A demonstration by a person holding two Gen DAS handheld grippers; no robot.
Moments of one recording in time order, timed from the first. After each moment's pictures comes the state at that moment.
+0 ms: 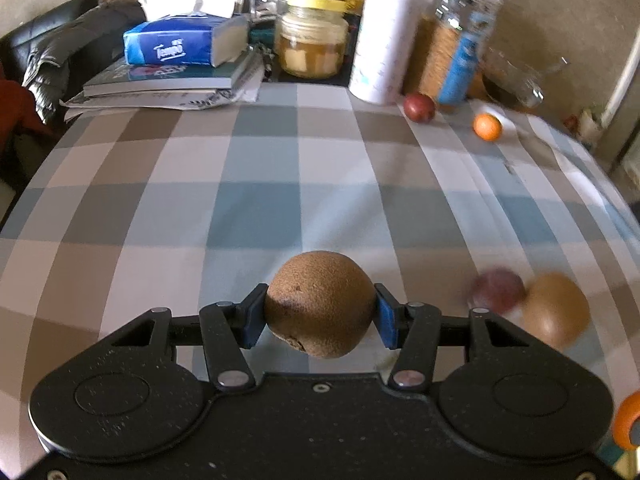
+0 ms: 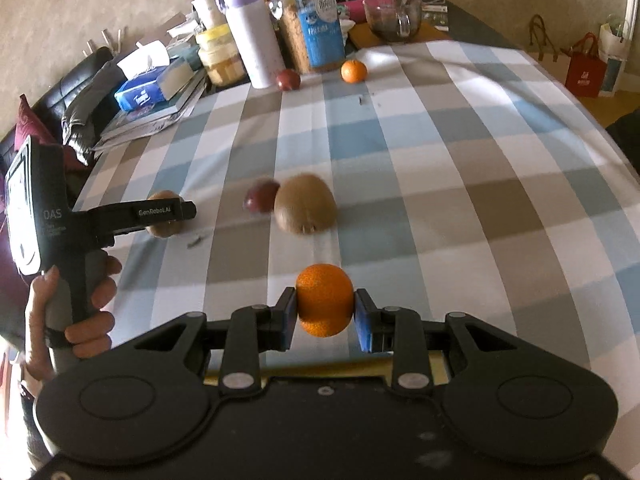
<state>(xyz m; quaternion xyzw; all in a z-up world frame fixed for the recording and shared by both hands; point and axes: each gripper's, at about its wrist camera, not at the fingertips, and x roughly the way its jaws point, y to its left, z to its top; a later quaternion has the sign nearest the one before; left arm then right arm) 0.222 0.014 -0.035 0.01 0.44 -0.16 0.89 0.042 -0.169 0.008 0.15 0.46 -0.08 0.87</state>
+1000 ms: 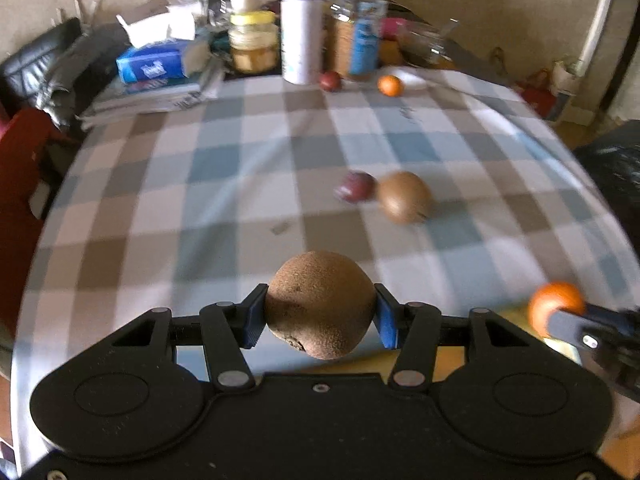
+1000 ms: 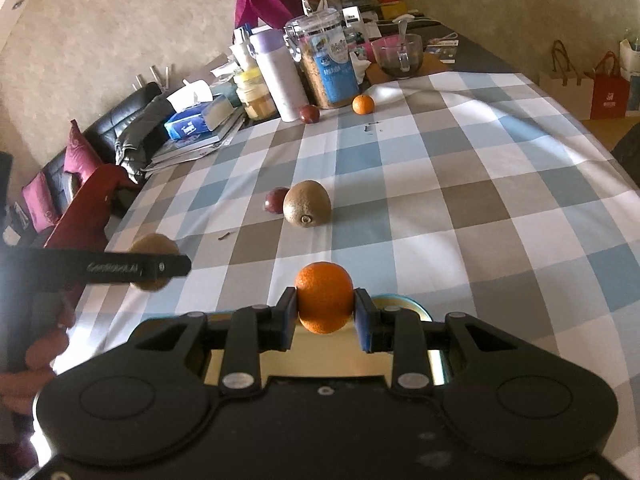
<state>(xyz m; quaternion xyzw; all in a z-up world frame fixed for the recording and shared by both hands) 0.080 -0.021 0.042 0.06 0.46 -0.18 0.87 -0.051 -0.201 0.024 0.17 0.38 -0.02 0.91</state>
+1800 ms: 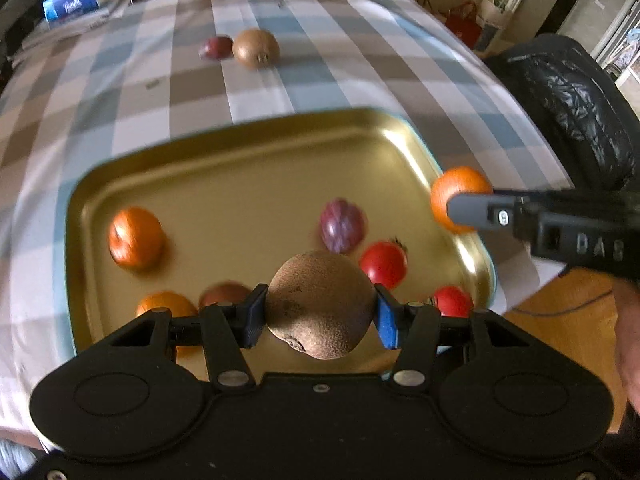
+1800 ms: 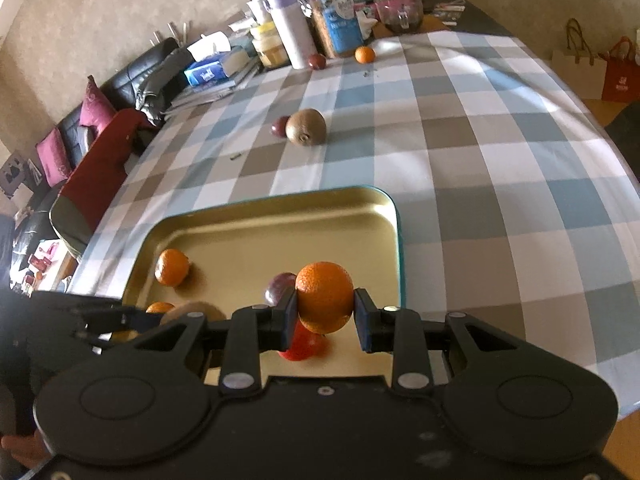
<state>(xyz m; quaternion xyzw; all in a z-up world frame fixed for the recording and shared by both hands) -0.055 -0.052 0.010 0.07 0.54 -0.27 0.80 -0.132 -0.212 0.023 0.16 0.44 0.01 0.88</state>
